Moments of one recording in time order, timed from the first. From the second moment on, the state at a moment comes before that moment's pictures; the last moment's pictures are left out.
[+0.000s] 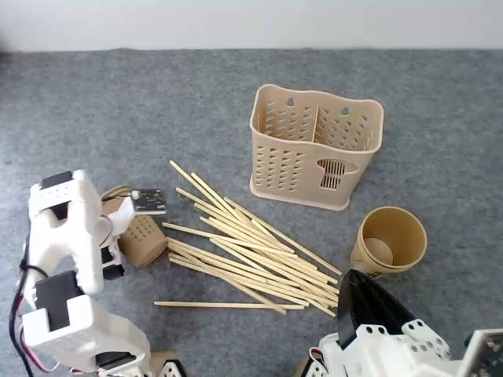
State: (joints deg) left arm -22.7 6.5 28.3 91.5 -78.3; right arm -15.6 -104.4 30.1 100.6 -23.2
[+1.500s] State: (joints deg) left arm -0.9 7.2 16.5 82.7 -36.0; right arm -15.6 -104.4 30.1 100.6 -23.2
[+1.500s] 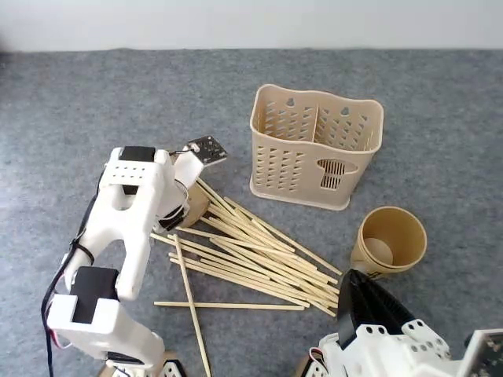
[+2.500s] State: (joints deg) left arm -10.7 21.4 -19.1 89.1 -35.9; right arm -15.6 -104.4 30.1 100.6 -23.2
